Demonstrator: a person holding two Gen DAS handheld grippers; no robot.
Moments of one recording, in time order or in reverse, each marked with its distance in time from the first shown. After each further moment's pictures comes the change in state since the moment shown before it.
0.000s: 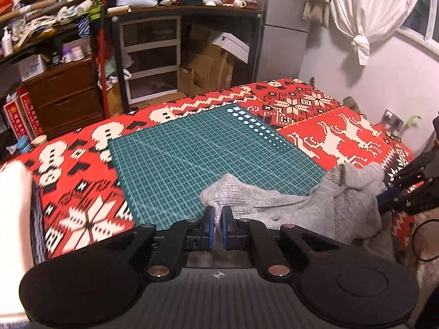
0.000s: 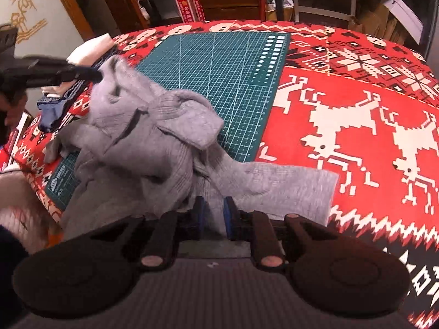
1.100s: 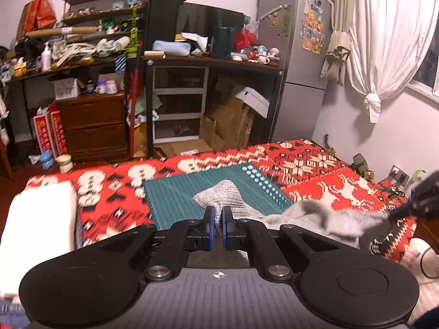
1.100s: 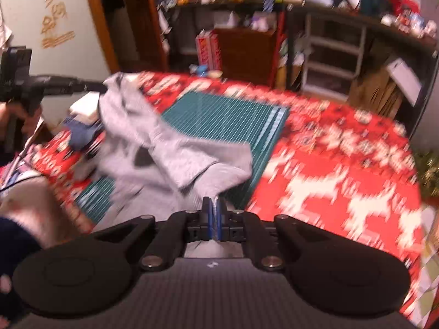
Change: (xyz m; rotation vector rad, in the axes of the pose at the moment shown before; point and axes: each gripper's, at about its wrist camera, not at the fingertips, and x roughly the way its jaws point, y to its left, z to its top) left arm -0.093 -0.002 -0.003 -0.119 -0.220 0.074; right arm -0.093 0.027 0.006 -0.146 -0.081 0.025
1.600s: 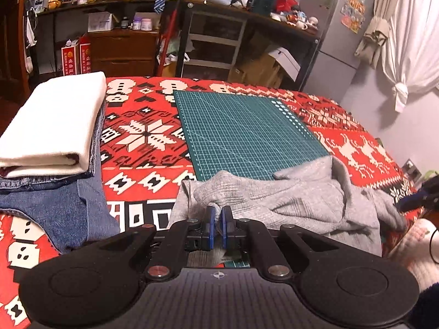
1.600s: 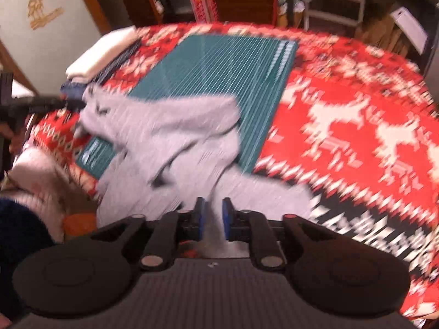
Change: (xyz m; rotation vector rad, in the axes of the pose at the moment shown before) left arm -0.002 0.021 -0.087 -0.171 0.173 0.063; right arm 0.024 -0.005 -0.022 0.082 0.099 -0.020
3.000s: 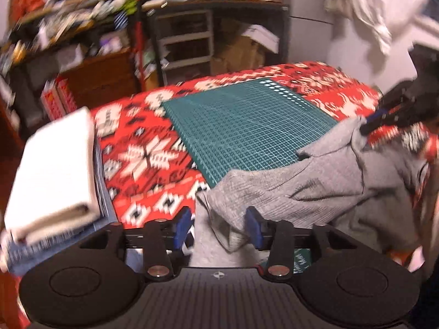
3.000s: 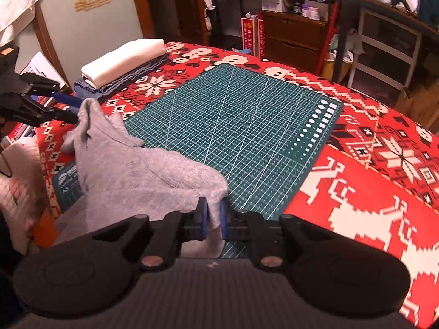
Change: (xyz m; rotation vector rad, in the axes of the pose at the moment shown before) left arm 0.007 -0.008 0.011 0.339 0.032 0.041; right arm 0.082 -0.009 0.060 -0.257 -0.084 0.115
